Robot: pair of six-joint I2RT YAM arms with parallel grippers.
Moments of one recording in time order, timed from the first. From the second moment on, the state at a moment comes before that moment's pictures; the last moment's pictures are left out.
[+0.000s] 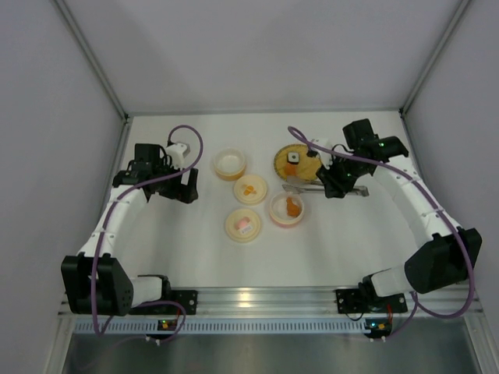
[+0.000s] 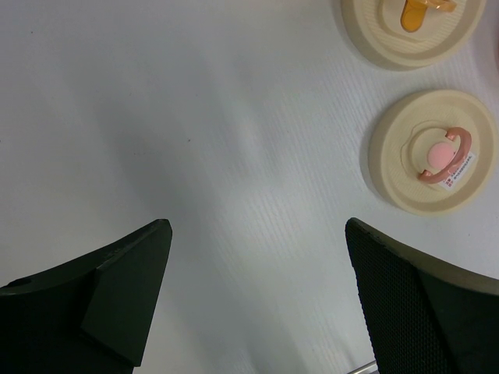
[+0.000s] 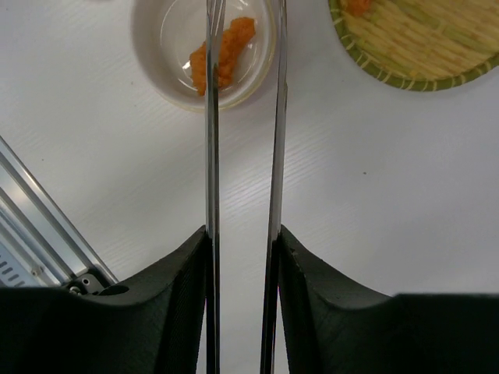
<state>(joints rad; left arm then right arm) -0.05 1.27 1.04 -0.70 0.32 0.22 0.29 1.41 1.36 -1.15 -0.37 -0.68</state>
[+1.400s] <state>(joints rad) -0.05 1.27 1.03 -0.70 0.30 0.22 0.29 1.62 1.42 -0.89 -0.22 -0.19</state>
